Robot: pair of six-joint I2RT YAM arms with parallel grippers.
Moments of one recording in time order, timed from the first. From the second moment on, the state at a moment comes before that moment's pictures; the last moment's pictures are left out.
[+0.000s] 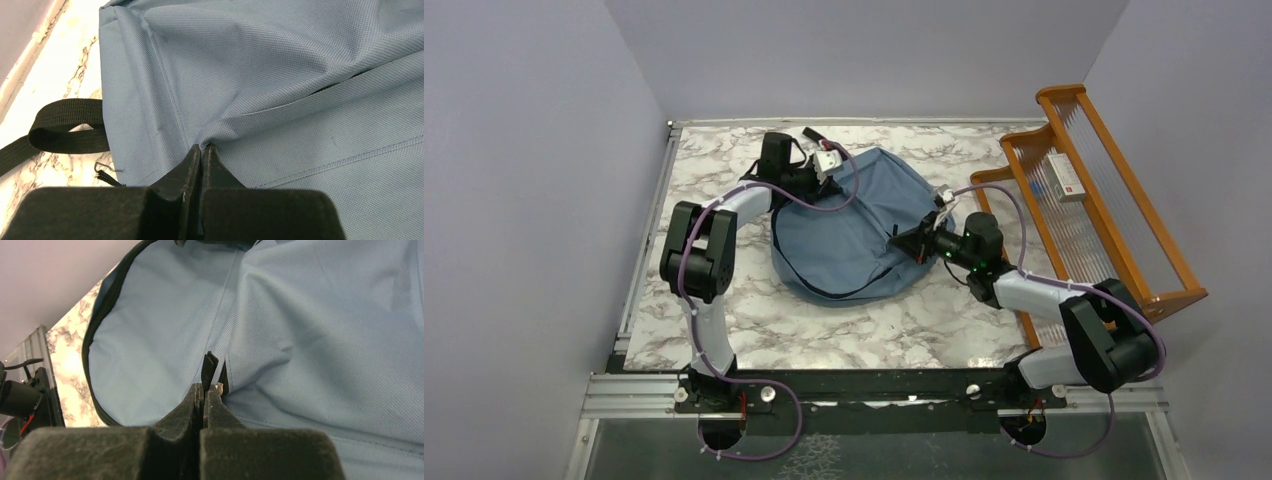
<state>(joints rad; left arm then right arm) -0.24 1.96 1.31 0.05 0.82 0.67 0.45 1.39 0.49 0.73 -0.54 0.31</state>
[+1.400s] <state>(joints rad) -0.20 1.11 0.92 0.05 0.16 -0.31 0.45 0.86 0.65 0.11 0.13 0.28</state>
